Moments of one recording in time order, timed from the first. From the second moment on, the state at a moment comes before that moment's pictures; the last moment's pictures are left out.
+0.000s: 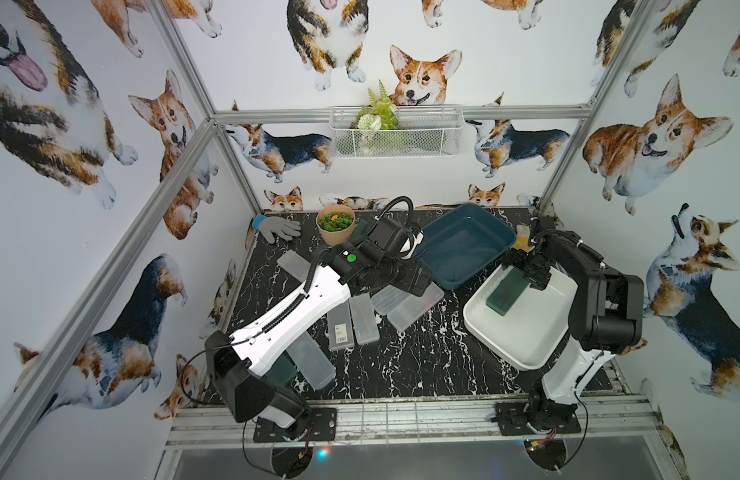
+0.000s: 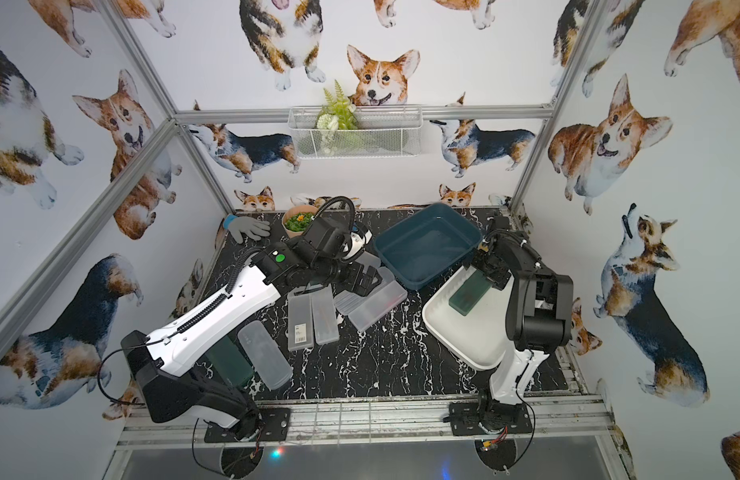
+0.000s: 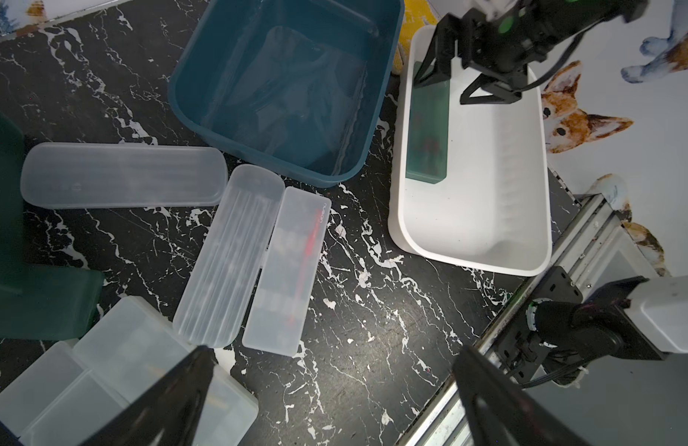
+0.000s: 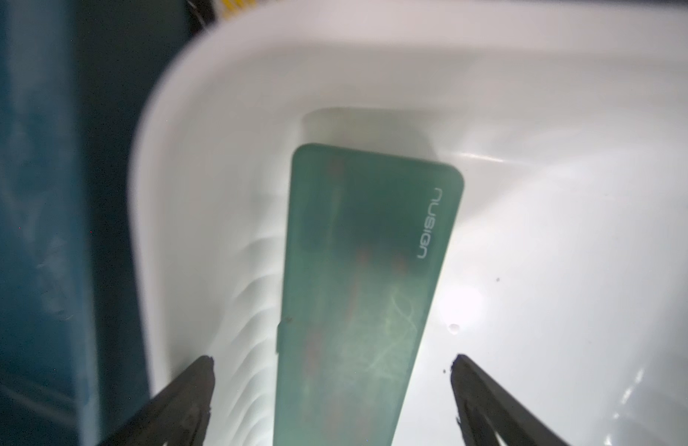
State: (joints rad) left arm -0.80 1.53 1.60 -0.91 0.09 -0.27; right arm -0.09 1.75 1.34 -0.88 -0.06 0.55
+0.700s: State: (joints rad) left arm -0.30 1.43 1.47 -1.05 0.01 -0.47; right arm 0.65 1.71 1.68 -0.83 0.00 0.44
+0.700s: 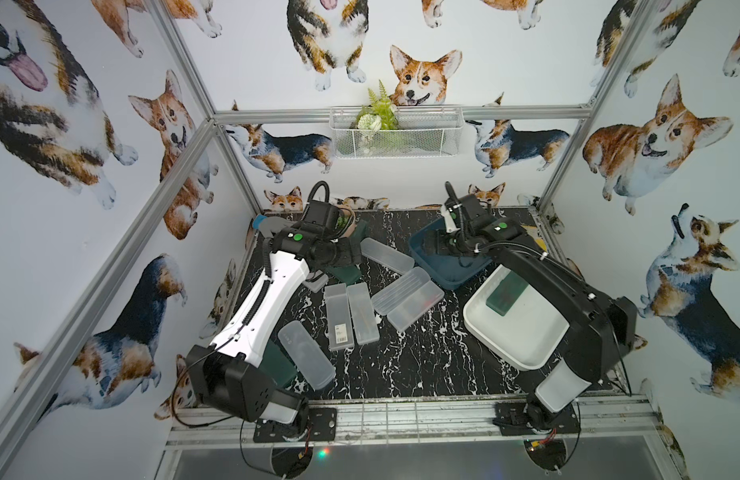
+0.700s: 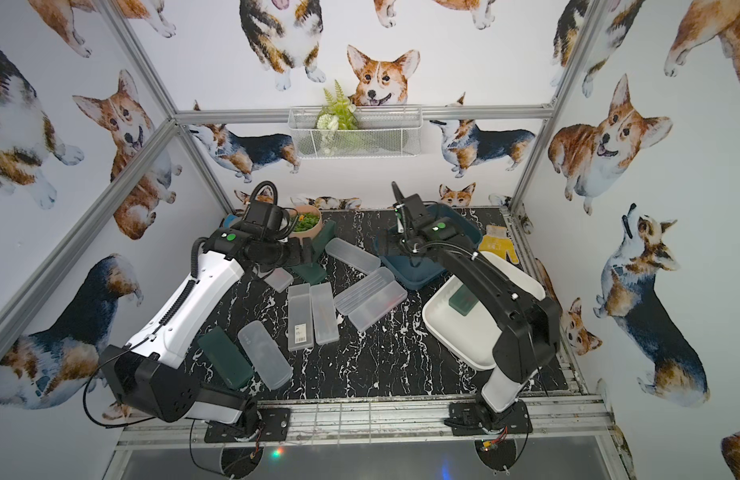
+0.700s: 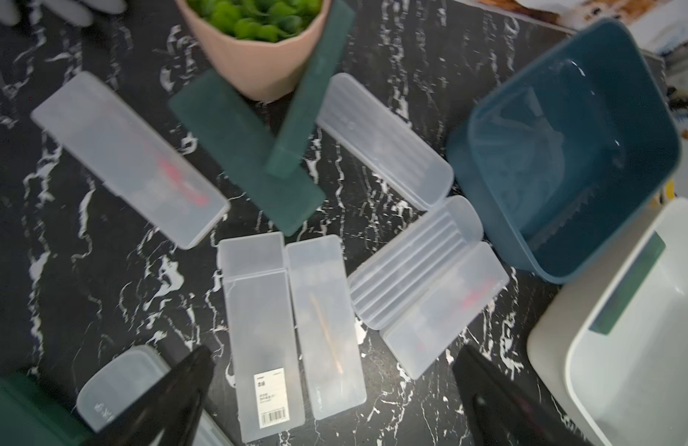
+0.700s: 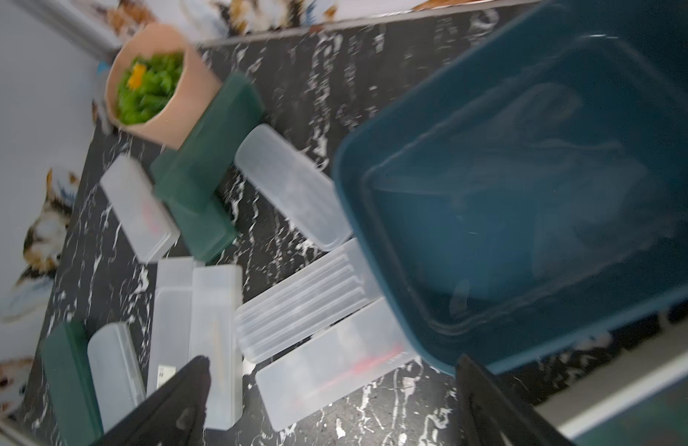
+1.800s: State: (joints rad) left arm 0.24 1.19 0.94 -1.14 -0.18 -0.75; right arm 0.98 1.66 1.41 -0.69 -0.35 0.06
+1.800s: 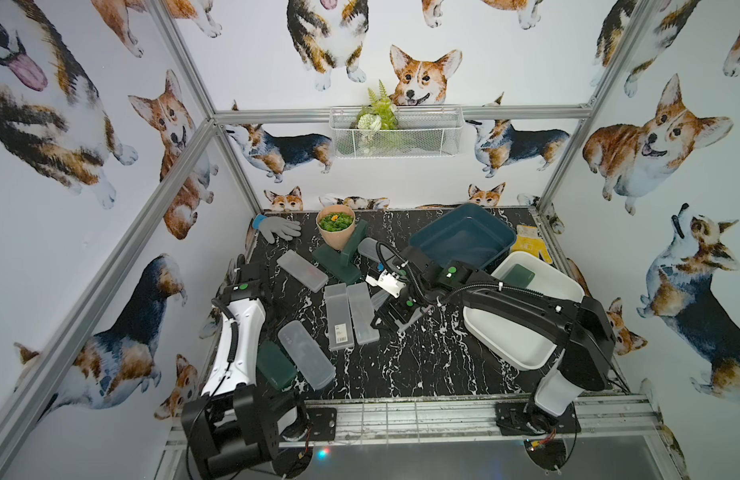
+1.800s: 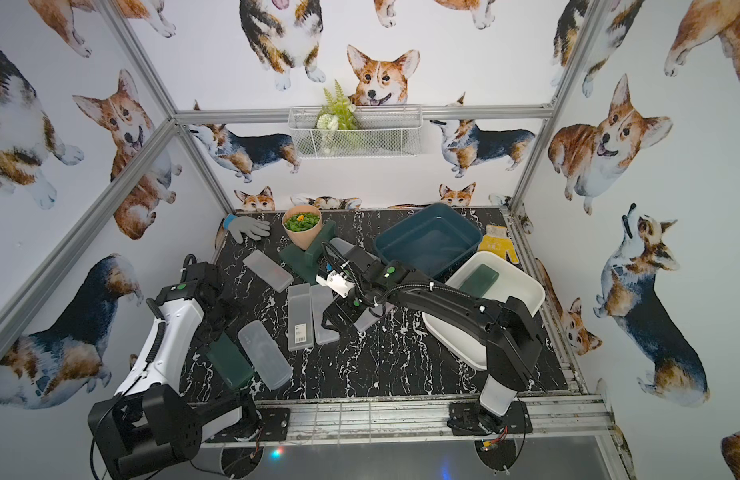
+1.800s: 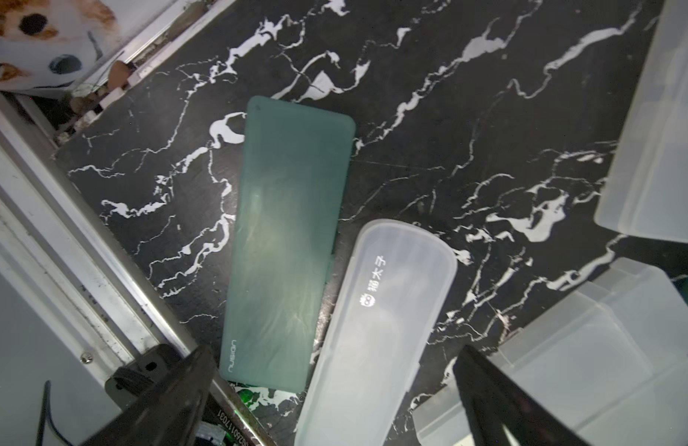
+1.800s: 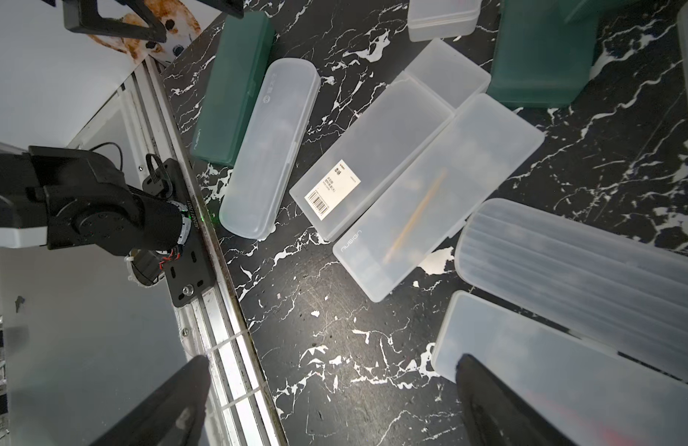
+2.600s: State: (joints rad) left arm 0.39 1.39 0.83 -0.82 -0.16 -0.48; right arm 0.95 1.44 1.19 -0.55 -0.36 0.10
